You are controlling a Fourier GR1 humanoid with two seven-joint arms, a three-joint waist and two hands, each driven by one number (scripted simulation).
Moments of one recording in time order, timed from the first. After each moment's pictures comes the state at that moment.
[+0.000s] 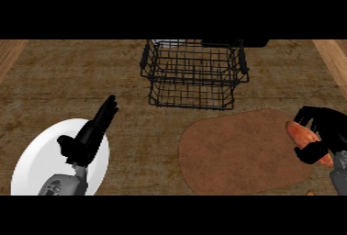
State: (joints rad) left arm -0.10 0.17 -0.12 -1.36 0.08 -0.05 -0.10; right arm -0.15 -0.53 0.09 -1.51 0.78 0.21 0.44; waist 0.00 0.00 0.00
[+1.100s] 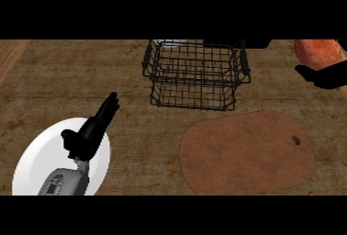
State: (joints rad) left arm -0.15 0.15 -0.10 -1.32 0.06 -0.07 -0.10; right arm -0.68 -0.51 -0.15 -1.60 0.32 0.34 0.48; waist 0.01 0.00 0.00
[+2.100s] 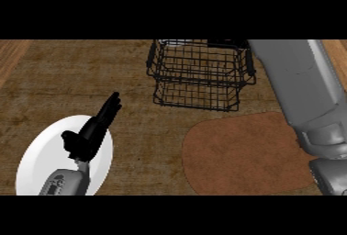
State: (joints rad) left arm -0.14 0.14 -0.09 -1.34 0.05 -0.10 -0.09; right arm -1.27 -0.21 -0.01 -0.88 0.48 0.15 0.52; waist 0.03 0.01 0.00
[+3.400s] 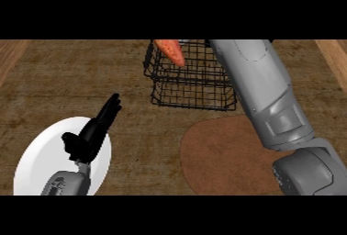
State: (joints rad) left arm -0.13 0.12 -0.08 -1.35 0.03 -0.10 -0.09; right arm -1.42 -0.03 -0.29 -0.52 0.27 -0.06 0.54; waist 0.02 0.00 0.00
